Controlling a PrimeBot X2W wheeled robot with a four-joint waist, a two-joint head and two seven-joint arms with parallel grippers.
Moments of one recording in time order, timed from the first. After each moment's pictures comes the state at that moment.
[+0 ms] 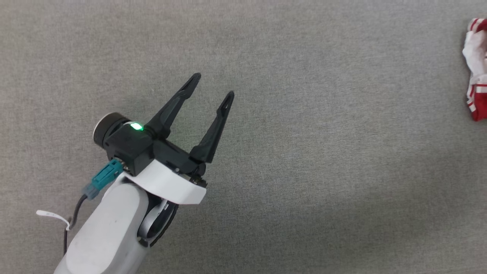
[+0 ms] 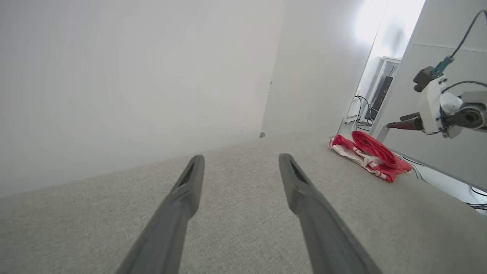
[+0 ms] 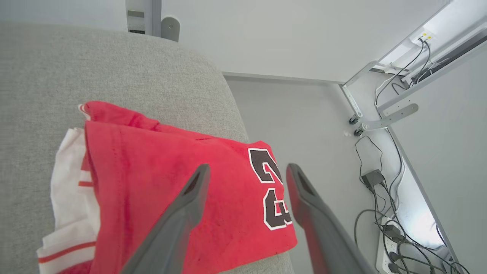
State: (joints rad) left arm -0.49 0.34 -0.51 0.05 -0.45 -0.13 -0.26; right arm -1.02 -0.58 -0.24 1.10 -0.10 0.13 0.14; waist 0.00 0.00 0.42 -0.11
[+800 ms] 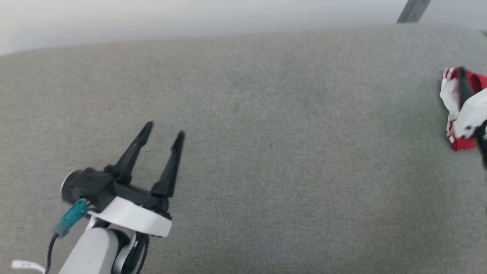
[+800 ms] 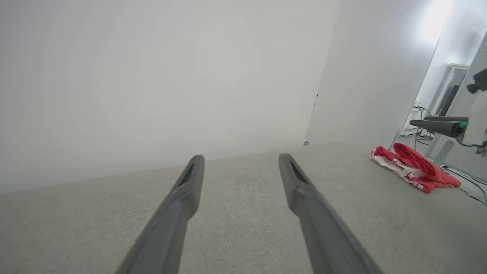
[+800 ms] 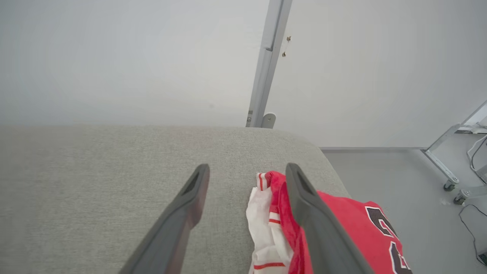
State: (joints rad) left arm -0.24 0.33 -0.32 0.06 -0.43 -0.13 -0.26; right arm -0.86 -0.37 -0.11 1.02 0.07 0.13 -0.10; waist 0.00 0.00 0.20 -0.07
